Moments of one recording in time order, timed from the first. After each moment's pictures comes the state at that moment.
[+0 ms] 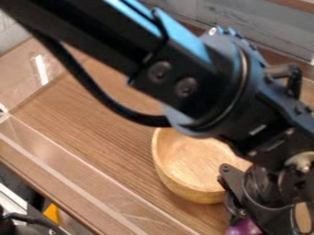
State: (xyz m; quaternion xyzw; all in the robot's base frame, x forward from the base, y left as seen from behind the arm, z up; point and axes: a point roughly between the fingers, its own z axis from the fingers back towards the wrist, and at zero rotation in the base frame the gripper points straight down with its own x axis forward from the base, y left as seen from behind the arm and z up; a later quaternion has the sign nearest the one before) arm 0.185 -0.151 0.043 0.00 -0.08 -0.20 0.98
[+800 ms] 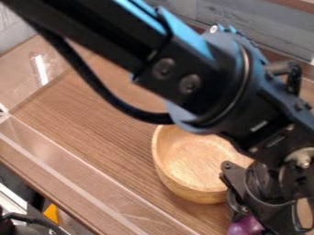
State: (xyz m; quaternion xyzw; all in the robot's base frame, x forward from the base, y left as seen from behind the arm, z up) arm 0.187 -0.148 0.041 0.00 -0.08 -0.19 0.98
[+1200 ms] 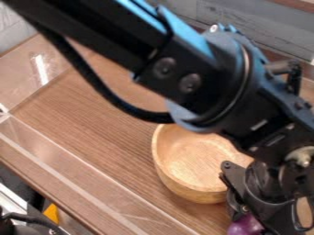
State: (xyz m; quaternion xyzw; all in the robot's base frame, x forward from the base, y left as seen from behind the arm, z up) arm 0.188 -0.146 0.042 0.01 -0.08 -0.19 0.98
